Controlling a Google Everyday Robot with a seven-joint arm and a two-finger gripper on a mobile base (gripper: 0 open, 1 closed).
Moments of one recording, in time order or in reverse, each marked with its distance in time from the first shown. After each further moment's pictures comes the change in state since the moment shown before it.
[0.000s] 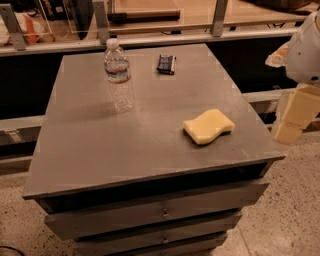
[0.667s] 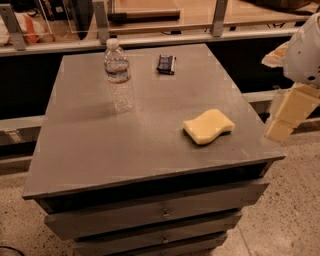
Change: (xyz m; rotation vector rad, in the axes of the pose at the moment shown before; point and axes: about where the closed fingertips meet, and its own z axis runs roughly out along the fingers) arm -0.009 -0.004 0.004 0.001 -0.092 0.033
